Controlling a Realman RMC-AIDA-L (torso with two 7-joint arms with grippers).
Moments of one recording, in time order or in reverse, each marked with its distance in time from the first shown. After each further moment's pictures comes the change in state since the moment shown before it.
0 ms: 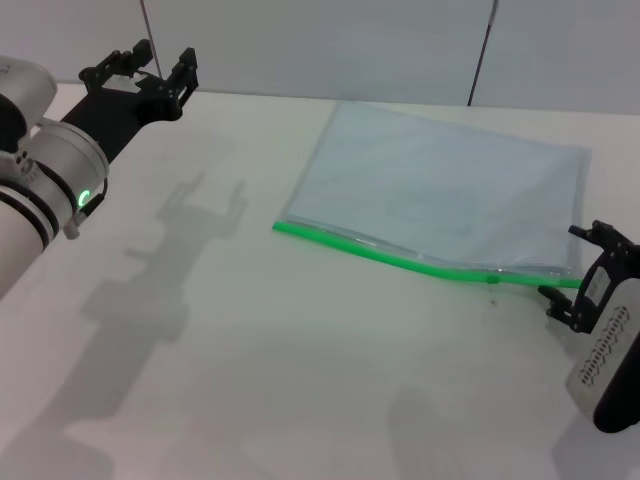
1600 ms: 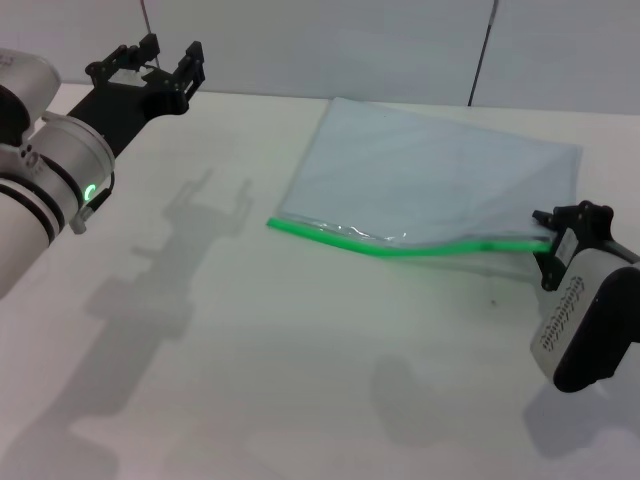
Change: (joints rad) left arm -0.011 -0.002 0.000 -0.001 0.005 -0.001 -0.023; right arm 0.187 0.003 -0.044 0.226 0.025 0.187 0.009
